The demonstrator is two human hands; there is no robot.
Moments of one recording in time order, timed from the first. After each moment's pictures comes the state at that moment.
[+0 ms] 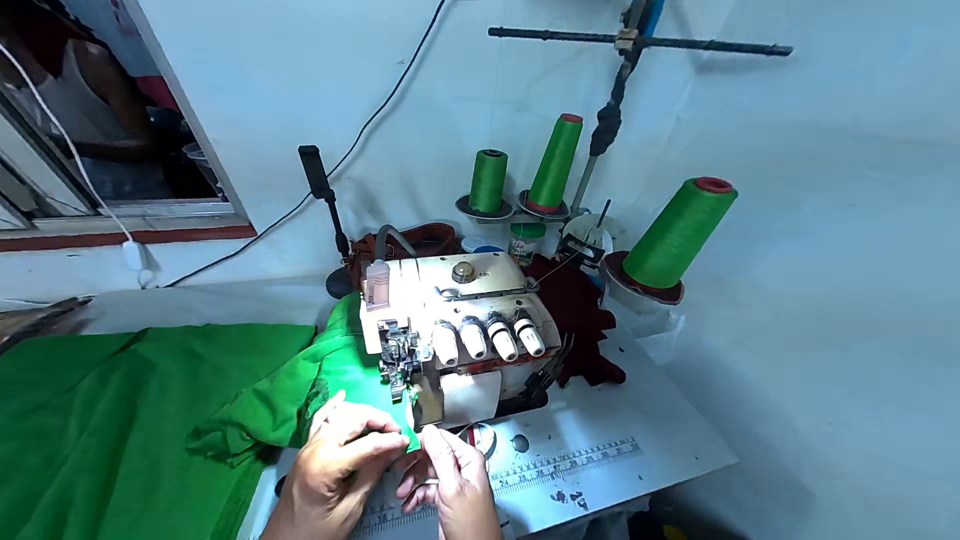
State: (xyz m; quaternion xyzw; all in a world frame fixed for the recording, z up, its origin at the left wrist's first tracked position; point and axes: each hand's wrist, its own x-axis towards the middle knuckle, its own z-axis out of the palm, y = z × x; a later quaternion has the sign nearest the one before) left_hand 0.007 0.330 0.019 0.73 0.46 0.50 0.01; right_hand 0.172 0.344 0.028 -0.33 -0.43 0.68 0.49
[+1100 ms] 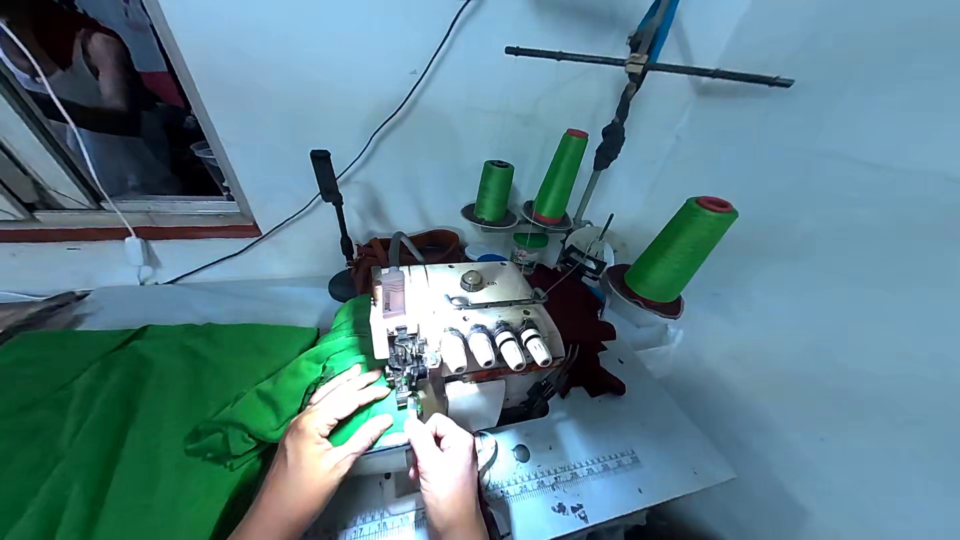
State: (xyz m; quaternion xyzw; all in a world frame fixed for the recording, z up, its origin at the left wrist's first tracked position) left_hand -0.013 0.352 0.021 0.65 0.57 0.50 0.02; right_hand 0.146 0.369 0.022 -0.45 -0.52 0.53 0.50
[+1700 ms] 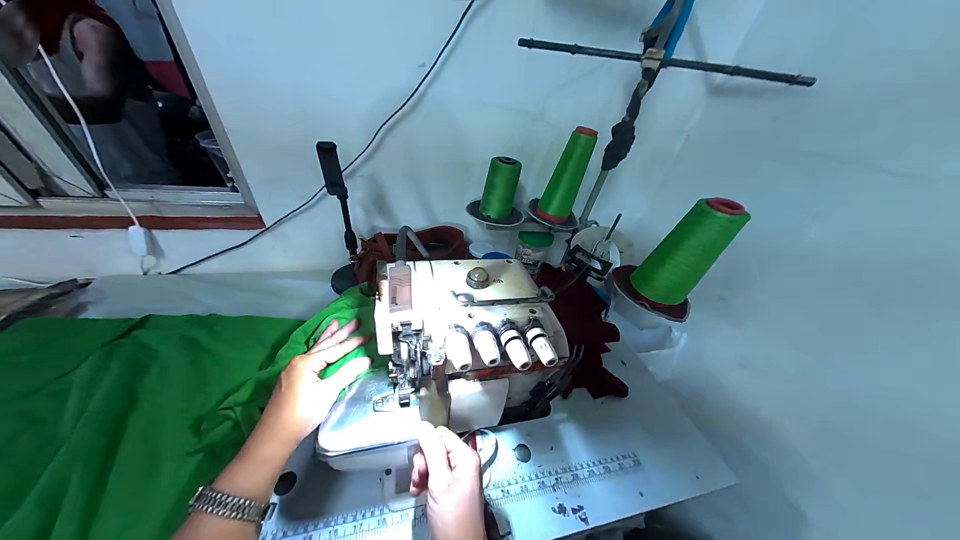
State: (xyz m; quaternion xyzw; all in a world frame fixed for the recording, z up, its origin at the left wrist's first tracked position) left_hand -0.047 0.390 0.035 0.61 0.61 0.49 0.08; right_hand 0.152 0.350 0.015 -0.40 -0.47 0.58 0.53
